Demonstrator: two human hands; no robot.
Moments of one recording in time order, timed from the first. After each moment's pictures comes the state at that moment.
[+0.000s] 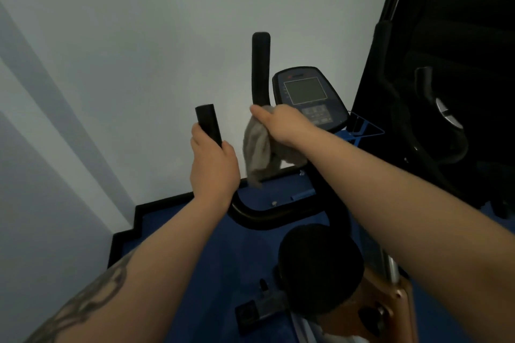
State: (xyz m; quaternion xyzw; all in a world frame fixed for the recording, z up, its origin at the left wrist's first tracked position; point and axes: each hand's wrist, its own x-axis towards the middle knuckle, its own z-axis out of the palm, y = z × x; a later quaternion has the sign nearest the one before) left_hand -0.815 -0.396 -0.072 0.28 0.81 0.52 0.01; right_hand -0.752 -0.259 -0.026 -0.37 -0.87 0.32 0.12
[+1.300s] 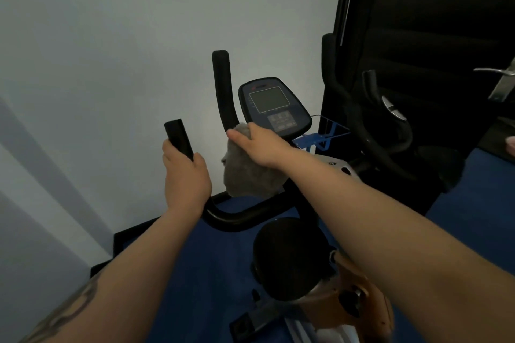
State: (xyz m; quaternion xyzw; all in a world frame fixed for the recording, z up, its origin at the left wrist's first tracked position) left_hand -0.815 -0.400 -0.072 0.29 0.80 0.53 0.03; right_hand -0.713 -0.277 -0.037 -0.37 -0.86 0.33 0.12
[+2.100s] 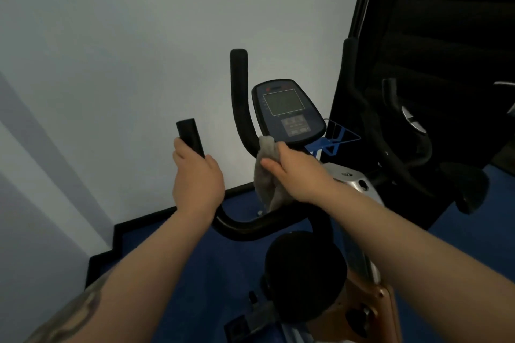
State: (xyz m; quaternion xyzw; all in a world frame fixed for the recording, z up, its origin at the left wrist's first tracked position) left_hand -0.816 -0.395 -0.074 0.29 0.83 0.47 0.00; right_hand -0.674 -0.284 -0.059 -0.33 -0.91 0.19 0.14
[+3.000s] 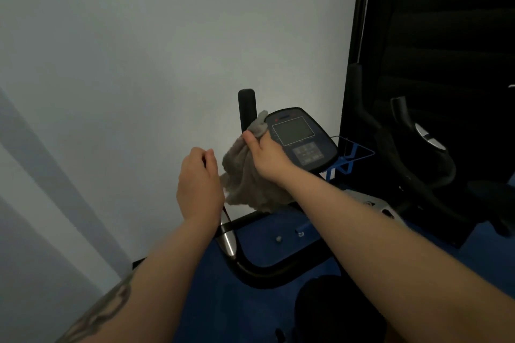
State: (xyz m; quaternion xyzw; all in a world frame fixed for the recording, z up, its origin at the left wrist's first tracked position) left_hand -0.862 -0.365 -0.045 0.34 0.79 0.51 -0.11; right_hand -0.780 -0.249 -0.023 -0.33 -0.76 0.49 0.27
